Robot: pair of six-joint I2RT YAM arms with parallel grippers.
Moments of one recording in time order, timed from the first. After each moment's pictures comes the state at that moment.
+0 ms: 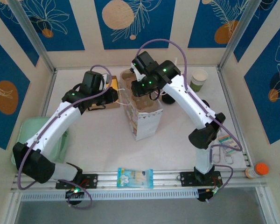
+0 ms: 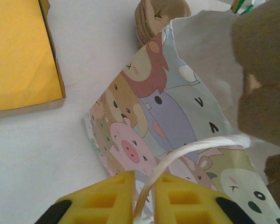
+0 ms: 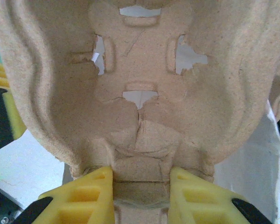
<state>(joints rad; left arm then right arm) -0.45 1.36 1.33 -0.72 0.19 -0.55 0.75 1.92 2.28 -1.39 0.01 0.28</state>
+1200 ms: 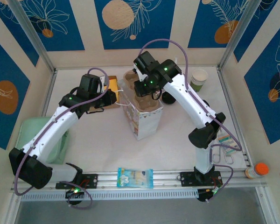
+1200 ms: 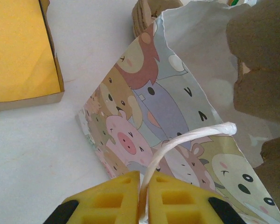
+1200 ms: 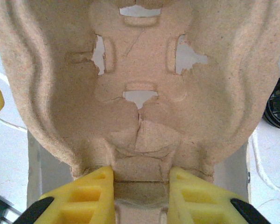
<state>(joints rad) -0.45 1.30 1.27 -0.70 0.20 -0.57 0.73 1.92 2.29 -1.44 0.03 0.28</state>
